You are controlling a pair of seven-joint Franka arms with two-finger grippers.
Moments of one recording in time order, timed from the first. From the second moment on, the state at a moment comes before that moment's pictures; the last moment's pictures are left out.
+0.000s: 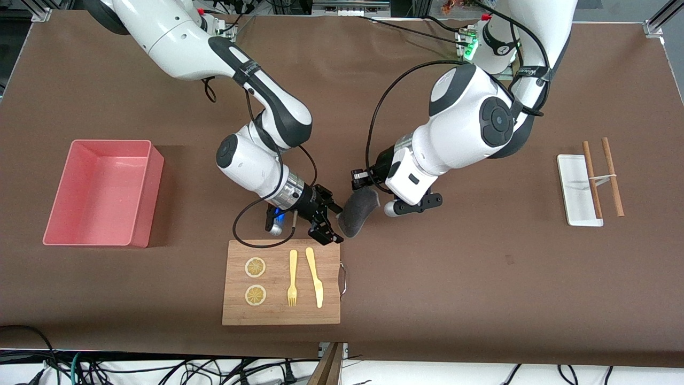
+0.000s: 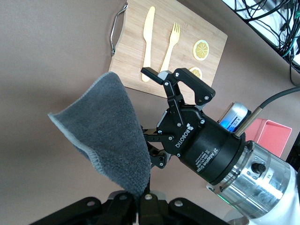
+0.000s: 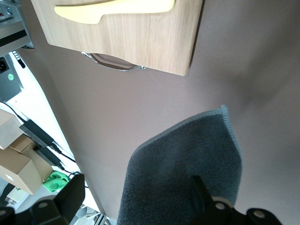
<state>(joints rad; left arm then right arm) -0.30 0.54 -0.29 -1.32 -0.41 2.07 -0.70 0.29 0.79 0.42 -1.47 0.40 2.80 1.53</state>
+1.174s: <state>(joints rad) -0.35 0.53 -0.29 -1.33 -0.41 2.07 -0.69 0.33 0.84 0.42 -1.48 0.40 2.85 1.48</state>
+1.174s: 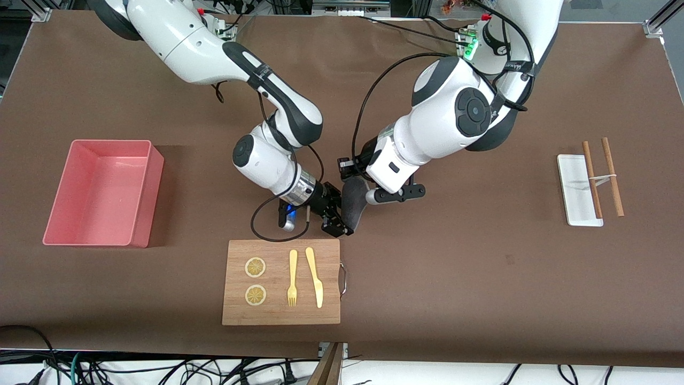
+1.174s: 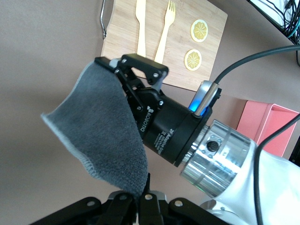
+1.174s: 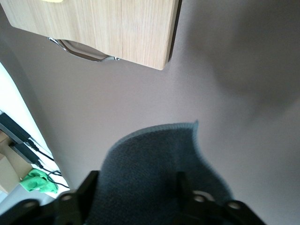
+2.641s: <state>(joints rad) -0.09 0.42 -0.26 -1.33 -0.39 1.84 -0.47 0.33 0.72 0.46 -1.47 0.39 2.46 1.46</state>
